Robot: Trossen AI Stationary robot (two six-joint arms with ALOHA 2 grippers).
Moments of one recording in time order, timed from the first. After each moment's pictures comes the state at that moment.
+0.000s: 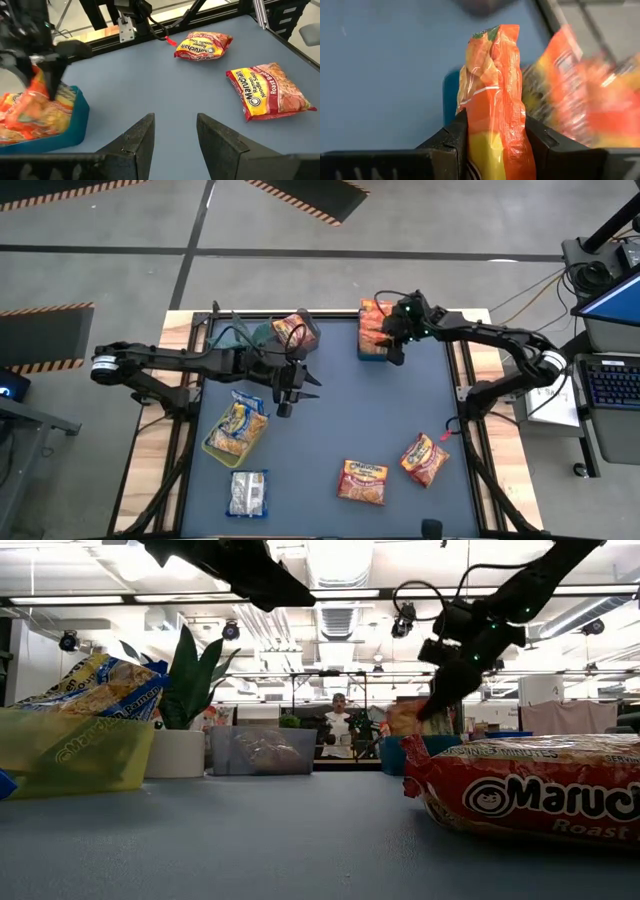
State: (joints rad) left arm 0.07 1.37 0.99 -0.11 0.17 0.29; right arm -0.80 1.39 0.80 -0.21 -0.40 -0.52
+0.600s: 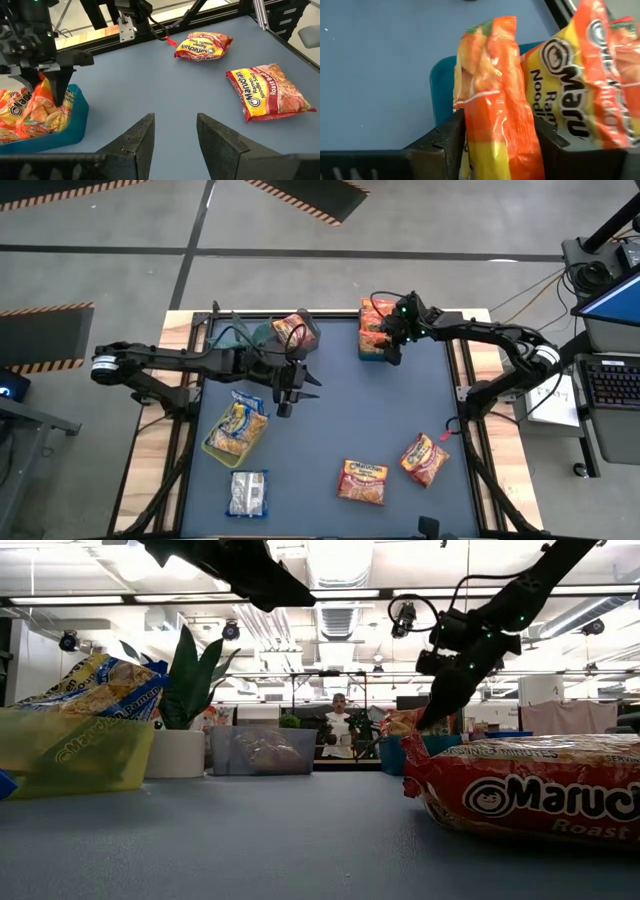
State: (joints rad) left arm 0.07 1.37 0.99 -0.11 0.17 0.28; right arm -0.80 1.46 0.80 -0.20 -0.38 -0.43
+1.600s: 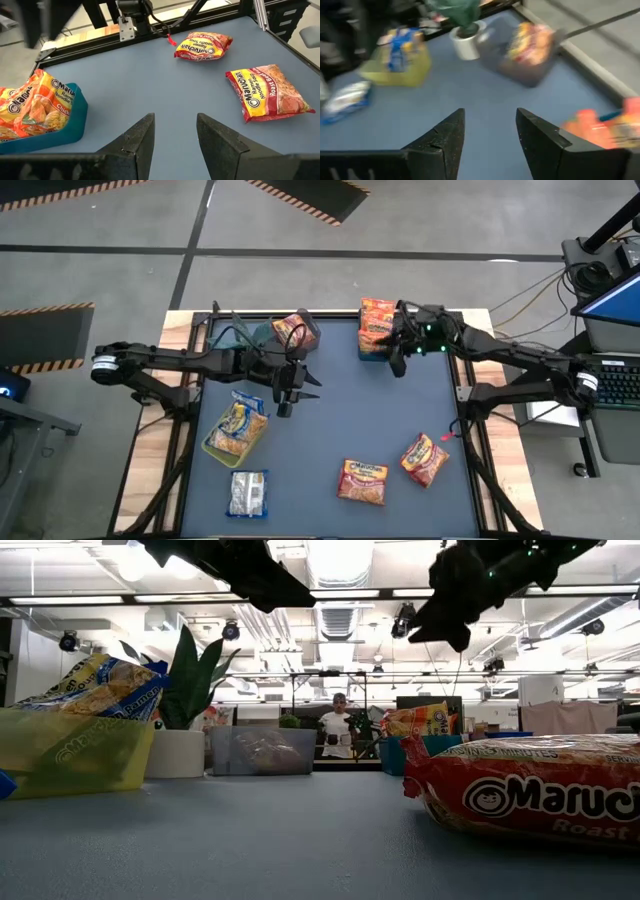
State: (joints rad) left arm 0.07 1.37 0.99 -0.11 0.17 0.27; right arm -0.50 1.06 0.80 -0.21 -0.32 0.09
